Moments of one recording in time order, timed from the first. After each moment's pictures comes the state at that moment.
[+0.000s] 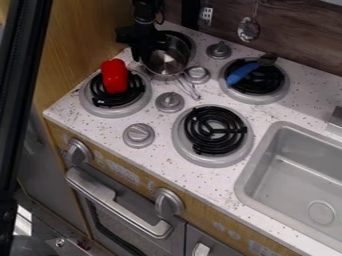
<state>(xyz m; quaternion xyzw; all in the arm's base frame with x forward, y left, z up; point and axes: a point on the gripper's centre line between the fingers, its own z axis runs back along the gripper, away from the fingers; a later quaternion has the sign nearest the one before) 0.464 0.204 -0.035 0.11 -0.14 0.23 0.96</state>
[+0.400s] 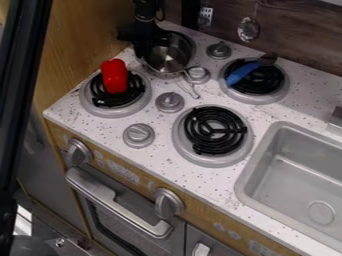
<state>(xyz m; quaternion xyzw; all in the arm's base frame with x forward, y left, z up) 0.474 0.202 -0.029 0.10 -0.16 0.23 0.95</state>
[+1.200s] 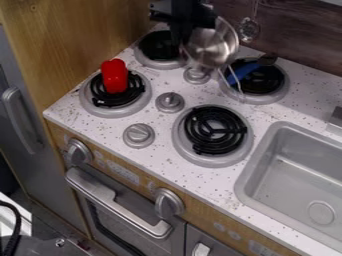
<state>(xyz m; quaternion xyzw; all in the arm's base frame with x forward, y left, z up) 0.415 0.085 0.062 0.07 -0.20 0.19 0.96</state>
